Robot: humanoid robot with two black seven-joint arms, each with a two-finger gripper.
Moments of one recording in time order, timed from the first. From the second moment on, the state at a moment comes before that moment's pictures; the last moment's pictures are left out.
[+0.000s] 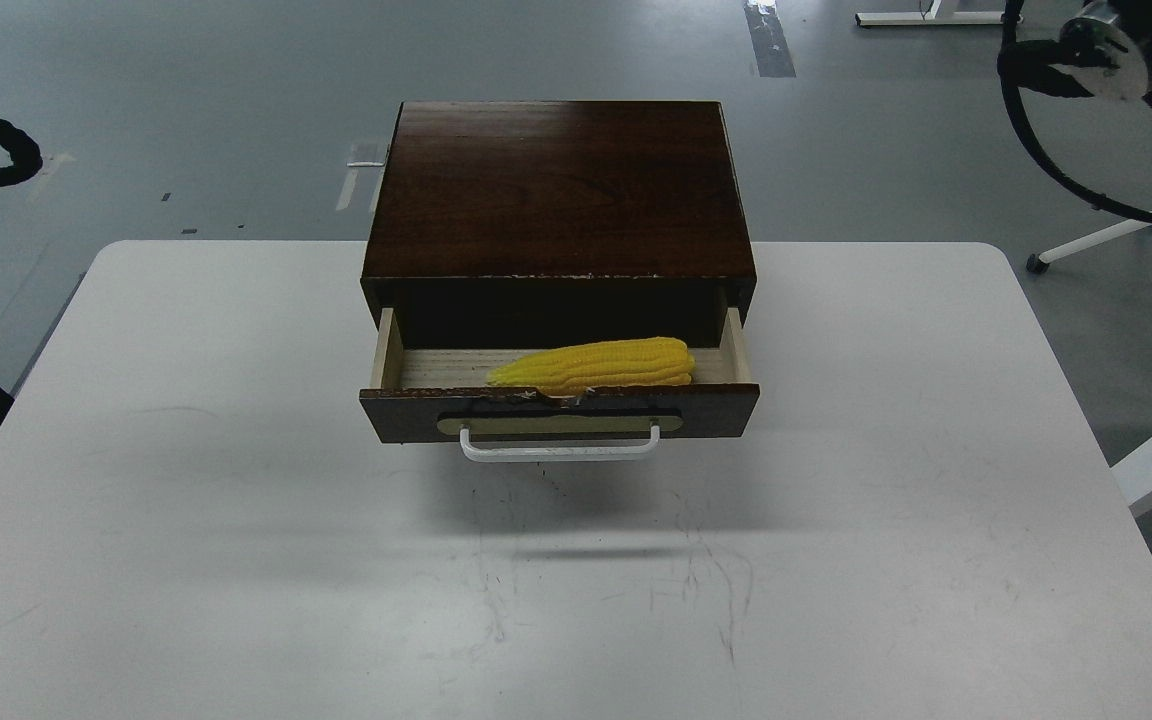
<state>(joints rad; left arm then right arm) -1.18 0.63 -0.56 -0.65 -0.10 -0.49 -0.44 1.47 -0.58 0.24 0.94 -0.31 0.03 0.49</state>
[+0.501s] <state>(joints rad) -1.09 0.47 -0.56 -0.46 -0.16 -0.49 -0.43 1.12 -0.58 0.44 0.56 0.27 0.49 0.47</state>
